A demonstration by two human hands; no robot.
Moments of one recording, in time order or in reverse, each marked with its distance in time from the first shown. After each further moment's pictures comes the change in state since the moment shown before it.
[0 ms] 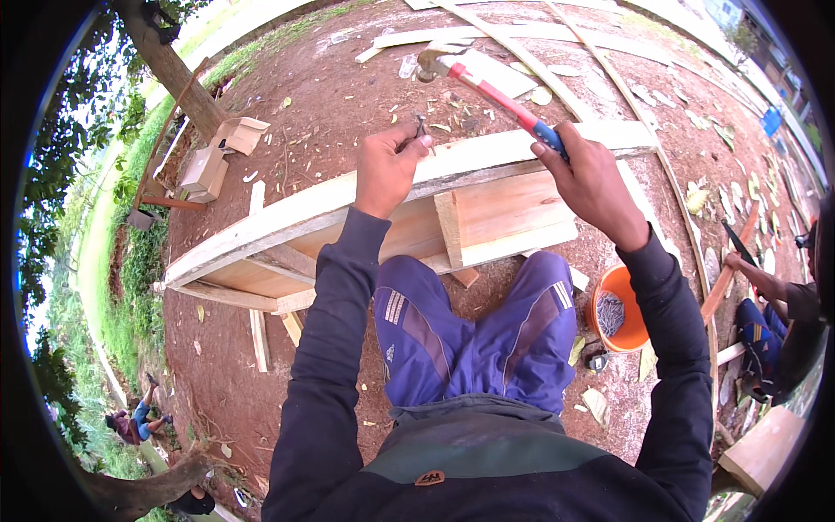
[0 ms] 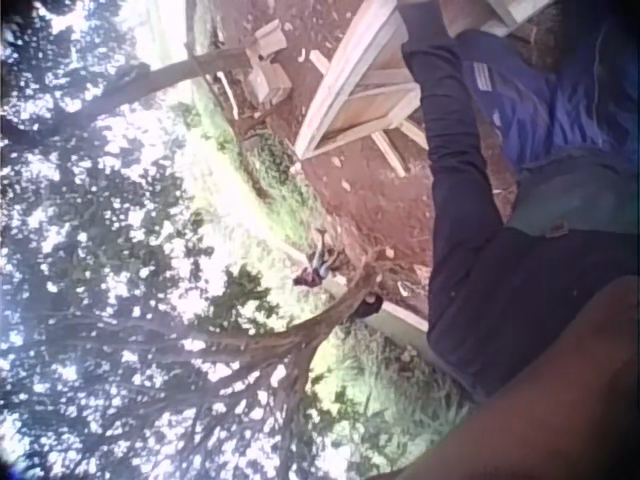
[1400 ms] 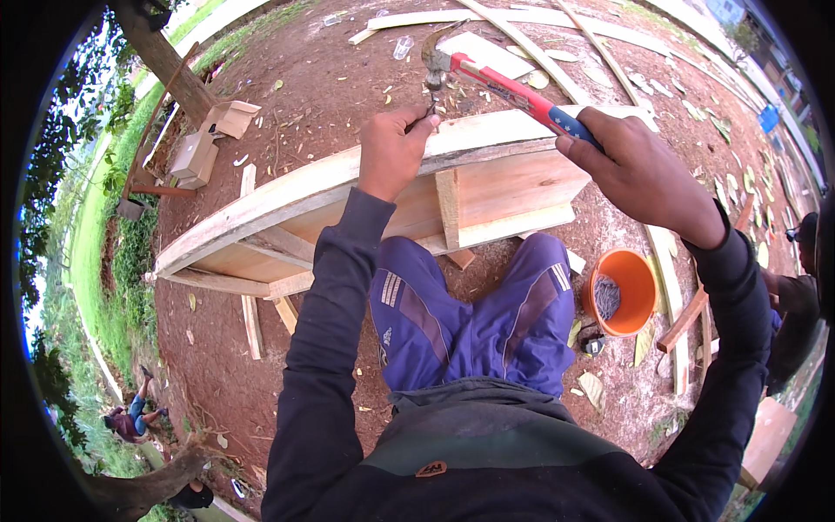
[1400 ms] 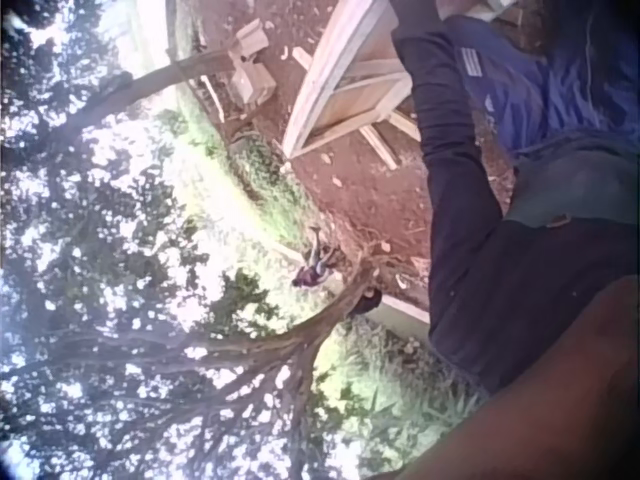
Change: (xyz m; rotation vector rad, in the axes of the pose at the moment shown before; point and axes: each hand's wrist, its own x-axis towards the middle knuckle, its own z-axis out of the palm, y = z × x) left_hand -0.008 0.008 0.003 0.123 -0.001 0.001; right_hand 0.004 -0.052 -0.083 0.047 -0.305 0.016
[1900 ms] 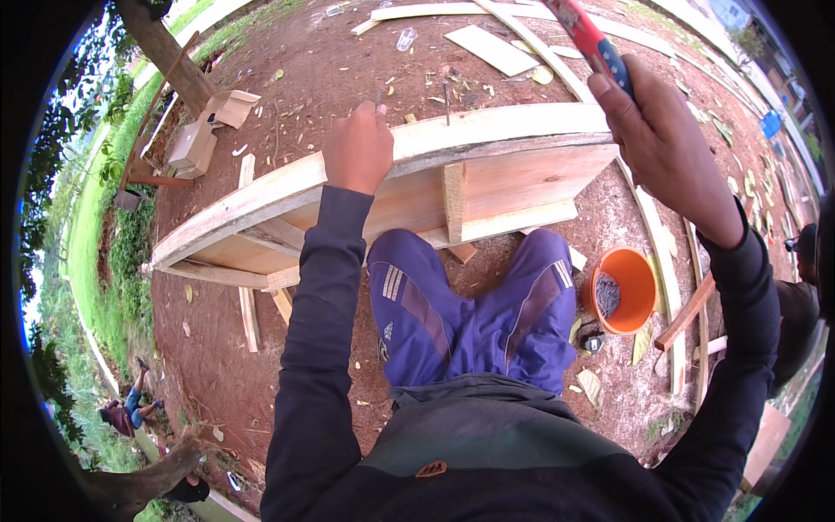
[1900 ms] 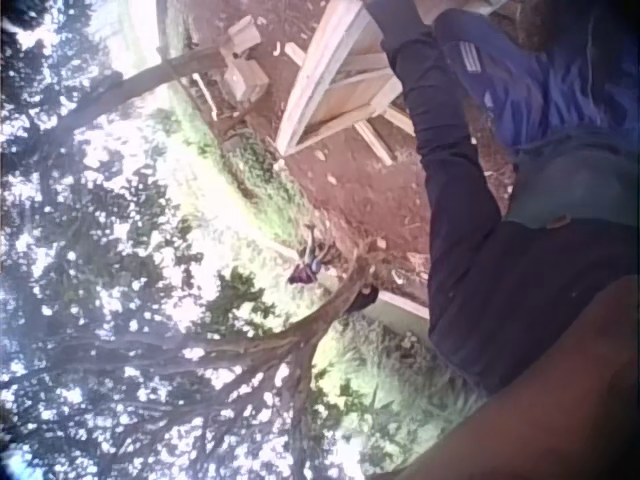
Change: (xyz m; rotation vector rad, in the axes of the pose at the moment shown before) left_hand -0.003 -0.020 -0.030 0.690 0.139 -0.135; right_hand 0.012 -0.001 -0.003 -0.012 0.330 -0.120
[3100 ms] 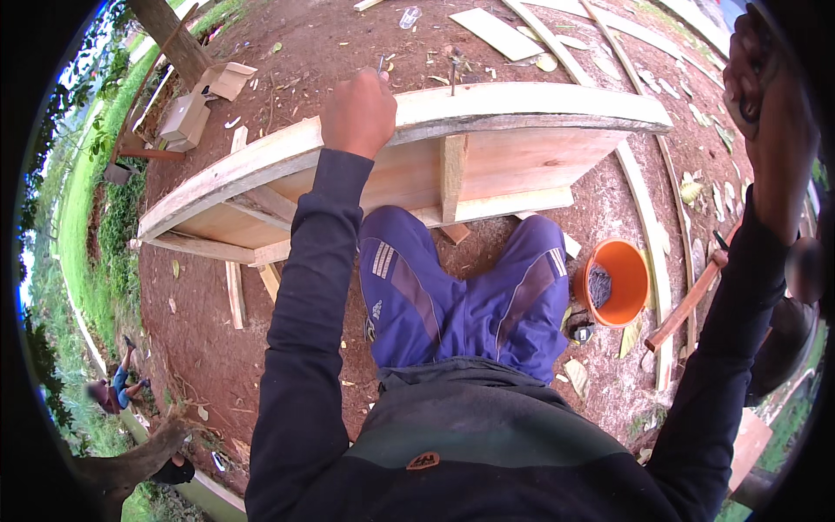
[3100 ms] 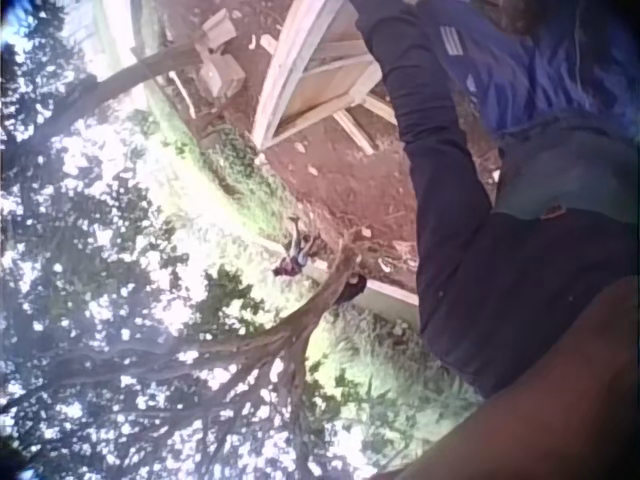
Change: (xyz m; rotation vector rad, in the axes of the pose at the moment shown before) left_hand 0.007 0.006 0.004 0.010 0.018 -0.038; right_hand 0.033 0.073 -0.088 0.729 0.063 -0.126
